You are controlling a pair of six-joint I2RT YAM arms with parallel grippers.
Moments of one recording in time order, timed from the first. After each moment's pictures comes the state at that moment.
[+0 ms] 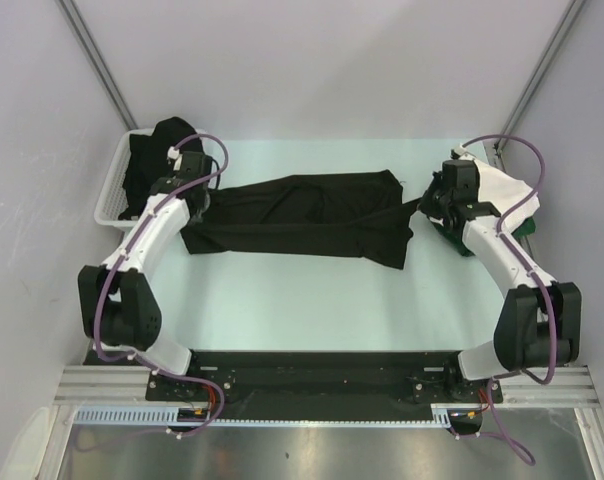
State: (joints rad) left arm -0.15 1.55 1.32 -0.82 -0.65 -0.18; right arm 0.12 1.43 1.09 -0.28 0.07 0.49
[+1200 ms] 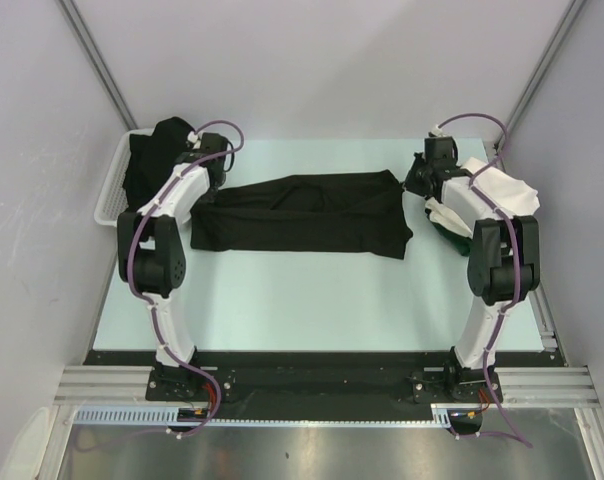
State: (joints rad) left arm -0.14 1.98 1.67 -0.80 -0.69 -0.13; right arm 0.10 1.90 1.45 -0.26 -0.02 0.44
